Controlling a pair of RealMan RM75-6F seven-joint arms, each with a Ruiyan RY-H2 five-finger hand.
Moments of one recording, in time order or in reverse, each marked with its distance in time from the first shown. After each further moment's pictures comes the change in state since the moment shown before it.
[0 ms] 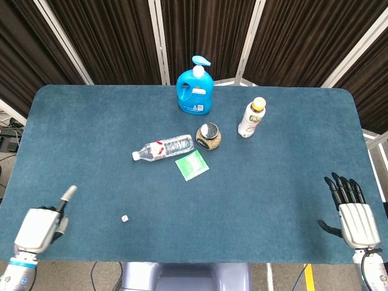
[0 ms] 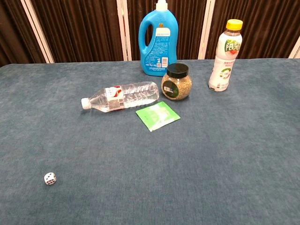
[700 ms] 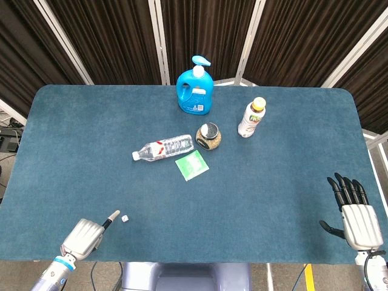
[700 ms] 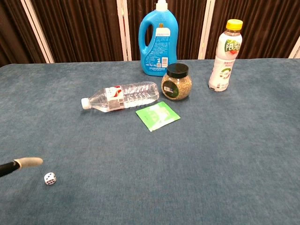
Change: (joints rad) left arm -0.124 -0.091 0.046 -0.101 -0.162 -0.331 0.325; right arm -0.010 0.013 0.000 -0.010 -0.003 0.020 0.013
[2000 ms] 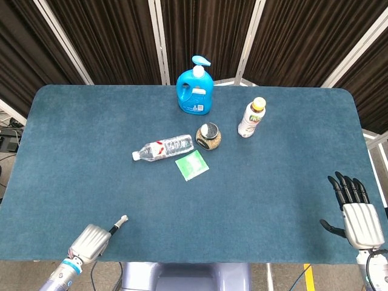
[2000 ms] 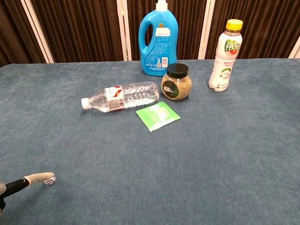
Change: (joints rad) left arm -0.052 -0.032 0.063 -0.012 -0.089 -0.020 0.061; right arm 0.005 0.016 0.003 -0.008 -0.002 -0.006 0.021
